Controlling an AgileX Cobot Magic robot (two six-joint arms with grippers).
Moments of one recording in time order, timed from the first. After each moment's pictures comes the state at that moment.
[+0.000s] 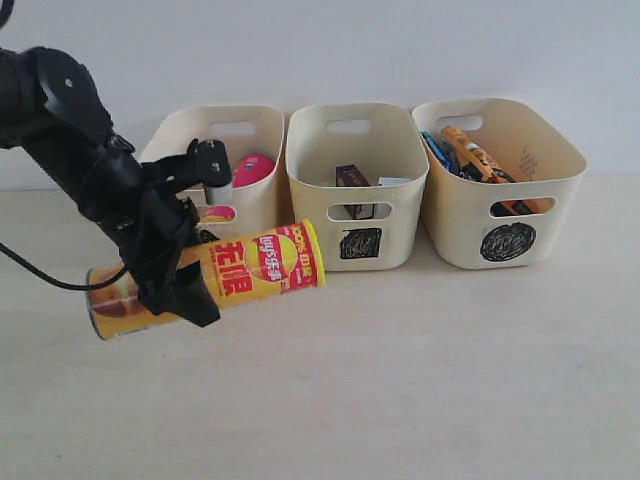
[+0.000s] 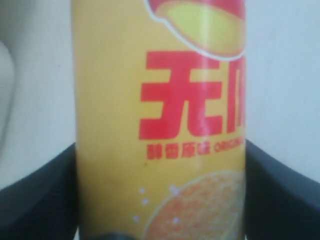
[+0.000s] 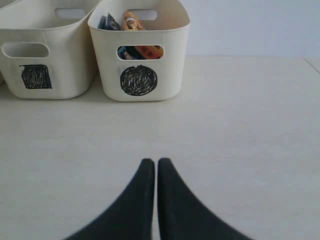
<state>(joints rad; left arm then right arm) -0.33 1.87 -1.35 -0.40 0.94 1.18 0.07 0.01 0.00 0.03 0.33 -0.02</state>
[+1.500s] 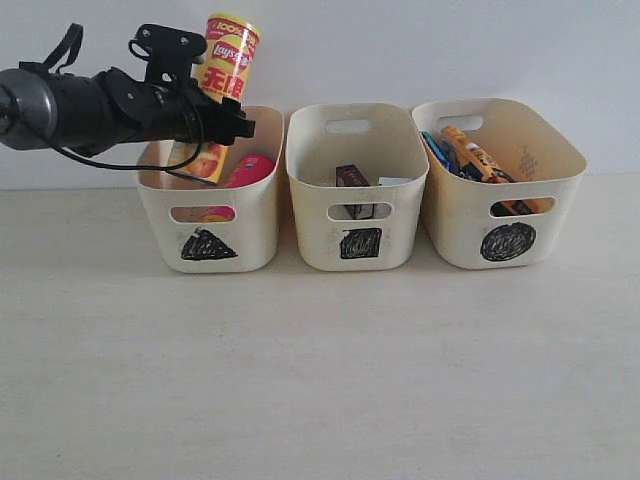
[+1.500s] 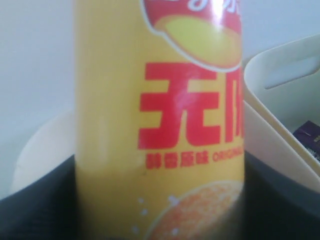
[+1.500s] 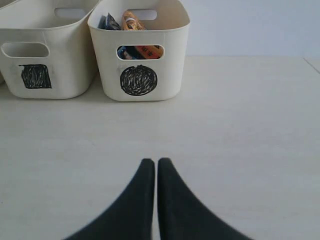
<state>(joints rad) -0.29 2.22 -1.72 -0.56 -0.02 0.67 0.07 0.01 0.00 0.02 0.33 -0.02</state>
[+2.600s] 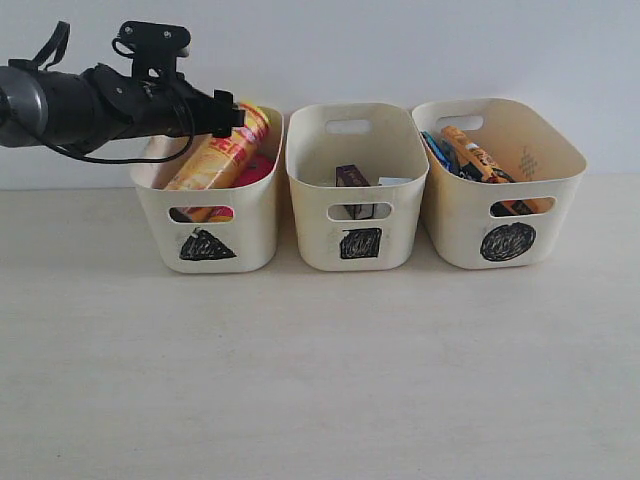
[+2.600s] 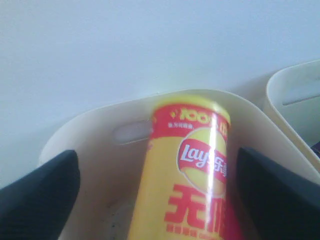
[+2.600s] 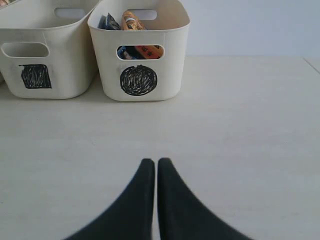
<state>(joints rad) -0.27 2.22 -1.72 -0.63 -0.03 0.67 0.07 0.01 0.00 0.02 0.33 -0.02</state>
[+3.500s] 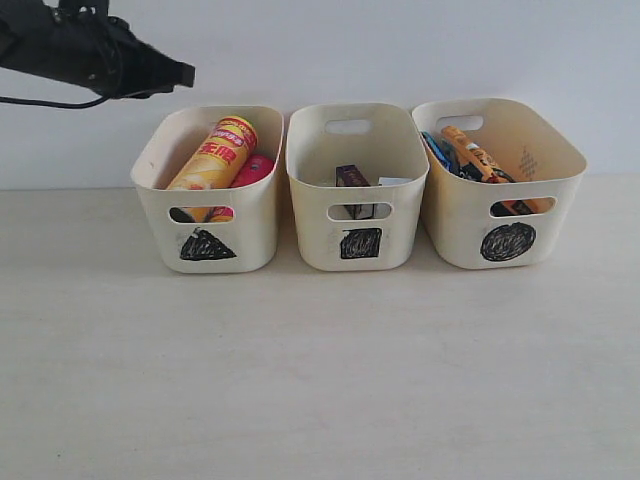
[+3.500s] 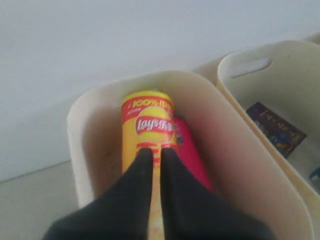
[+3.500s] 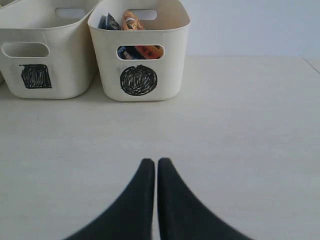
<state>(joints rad) -0.17 1.92 -1.59 -0.55 0.35 0.63 0.07 0.01 0.00 0.02 0.33 -0.02</state>
